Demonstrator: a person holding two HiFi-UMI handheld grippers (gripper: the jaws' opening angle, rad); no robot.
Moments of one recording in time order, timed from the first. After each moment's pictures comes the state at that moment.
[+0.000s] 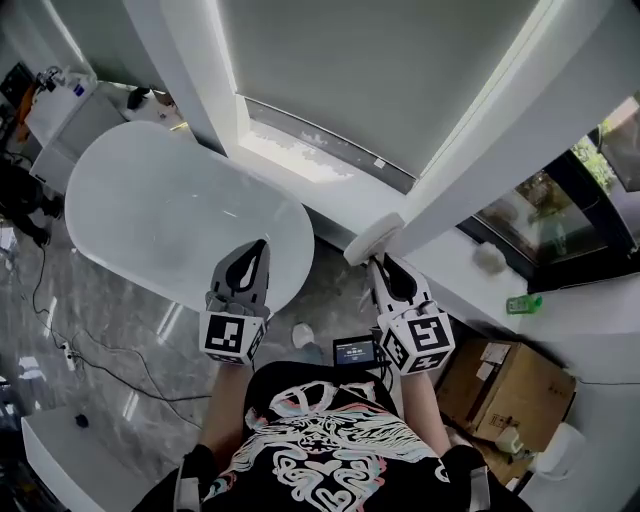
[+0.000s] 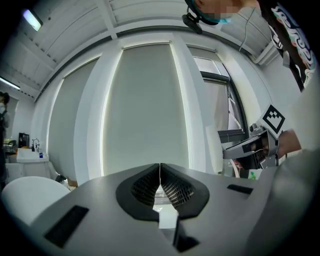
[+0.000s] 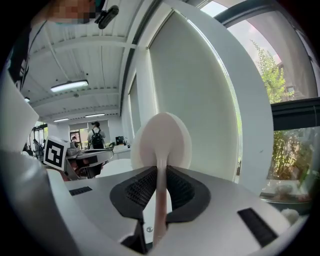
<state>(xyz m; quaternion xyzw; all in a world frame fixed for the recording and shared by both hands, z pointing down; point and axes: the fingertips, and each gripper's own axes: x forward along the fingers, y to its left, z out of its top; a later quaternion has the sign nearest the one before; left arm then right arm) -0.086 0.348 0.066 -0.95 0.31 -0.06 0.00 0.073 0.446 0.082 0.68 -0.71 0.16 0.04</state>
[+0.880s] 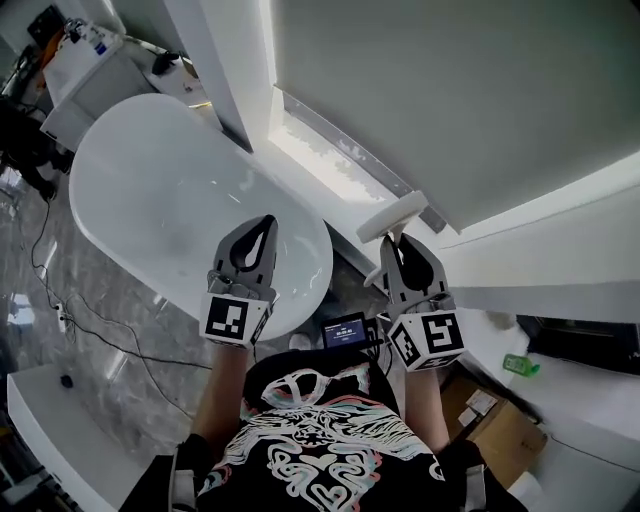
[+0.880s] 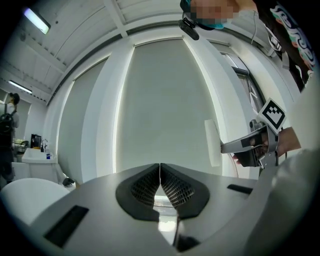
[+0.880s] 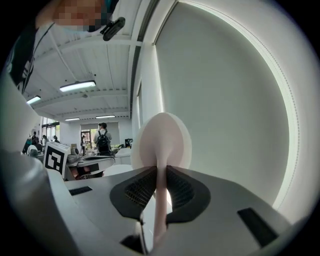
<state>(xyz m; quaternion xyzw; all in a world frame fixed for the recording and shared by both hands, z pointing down) -0.062 0.156 0.087 -0.93 0.38 -0.05 0.00 0.103 0.228 0.076 0.64 -0.76 0.12 0.04</state>
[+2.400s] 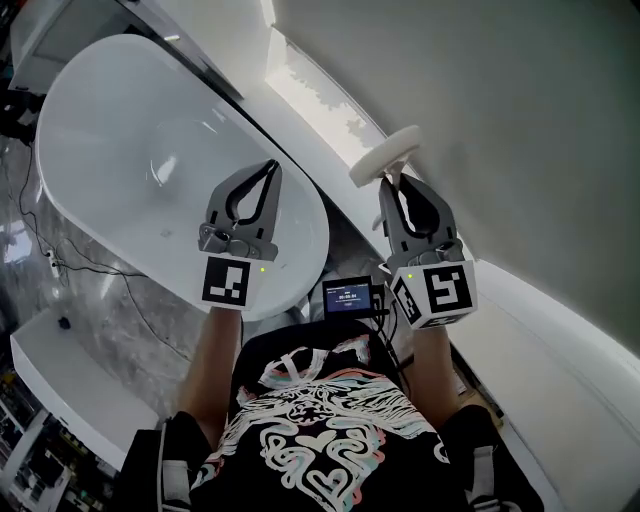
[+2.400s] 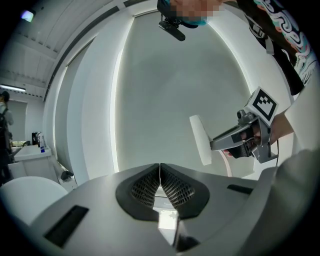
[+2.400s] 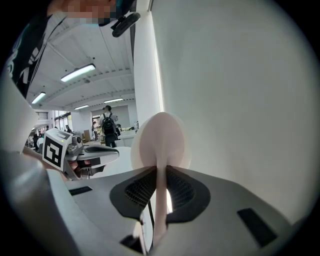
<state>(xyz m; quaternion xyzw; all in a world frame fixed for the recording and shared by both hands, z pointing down) 0.004 -0.043 0.171 -0.91 0.40 -0.09 -0.03 0.143 0.002 0.175 0.57 -0.80 0.16 0.13</state>
